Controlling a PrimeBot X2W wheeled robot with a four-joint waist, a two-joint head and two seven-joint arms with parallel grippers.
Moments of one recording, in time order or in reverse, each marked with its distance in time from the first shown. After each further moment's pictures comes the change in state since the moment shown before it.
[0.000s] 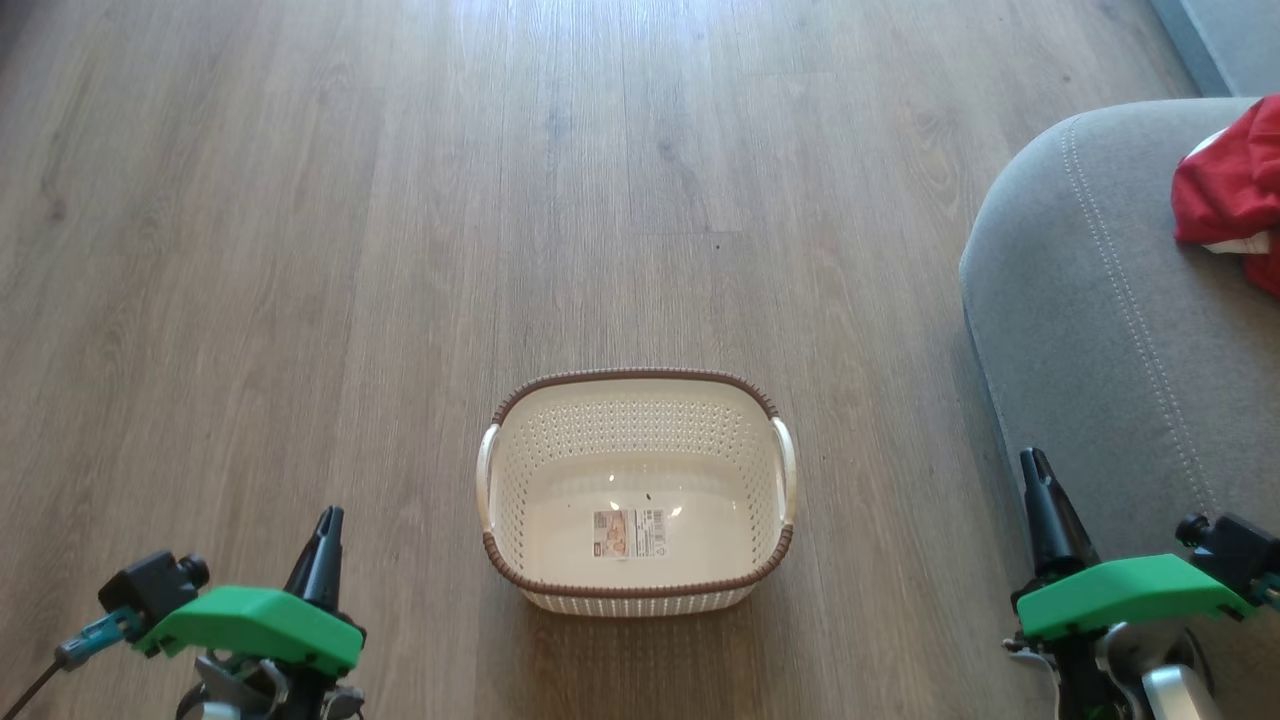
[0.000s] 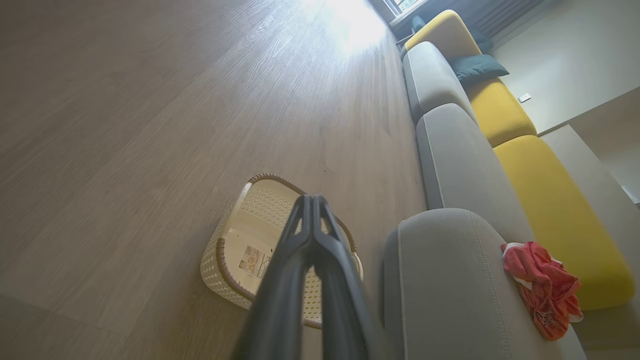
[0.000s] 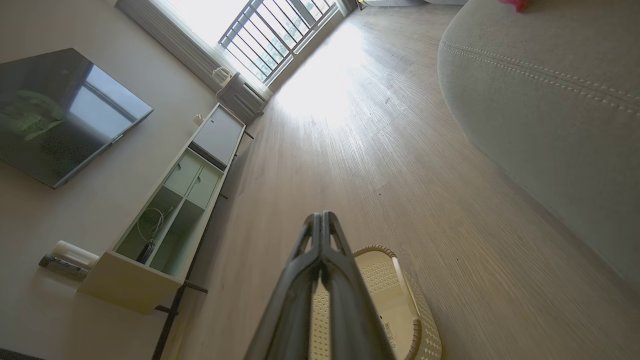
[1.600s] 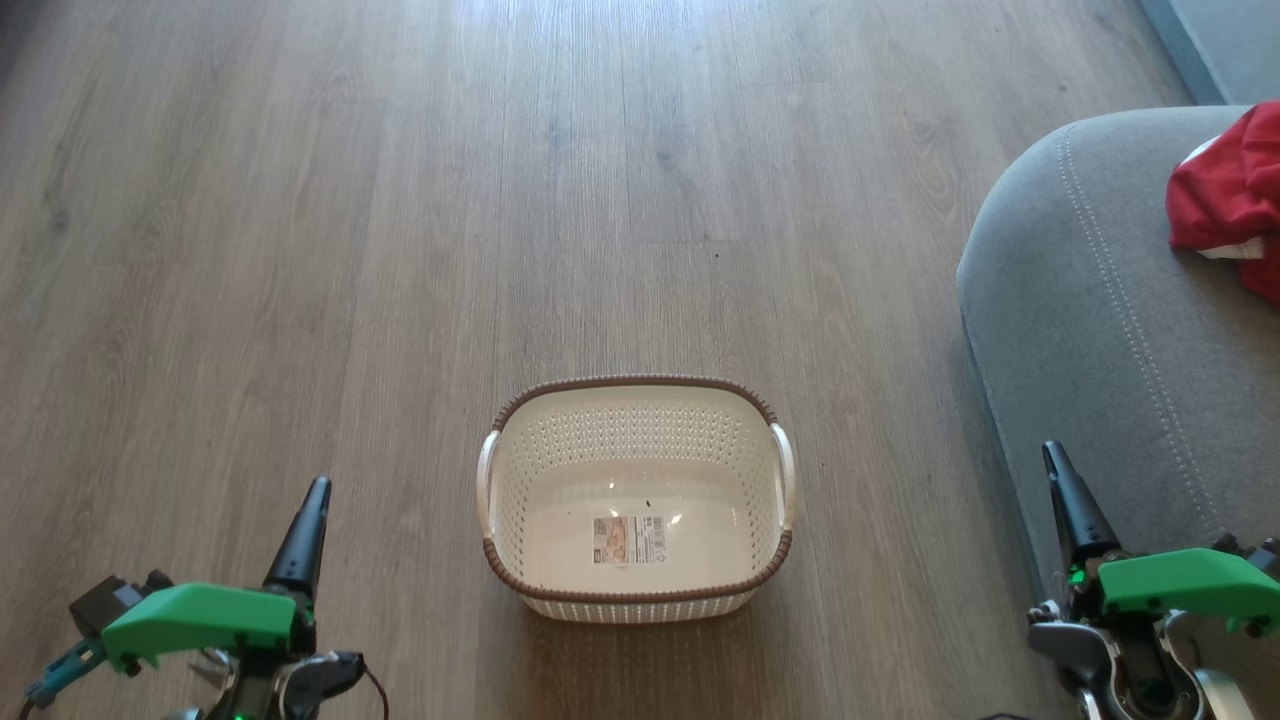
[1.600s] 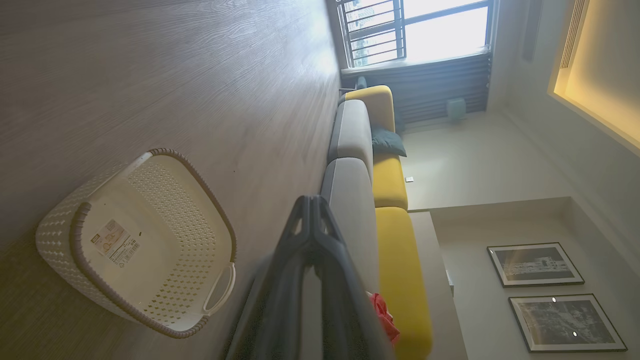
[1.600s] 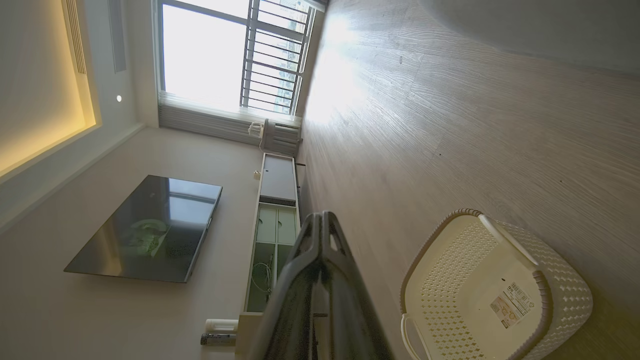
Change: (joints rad) left arm -0.004 -0.085 0.149 -0.034 -0.443 -0.084 0.138; right arm -0.023 0.000 -0.057 0.011 0.575 0.000 0.138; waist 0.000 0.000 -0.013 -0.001
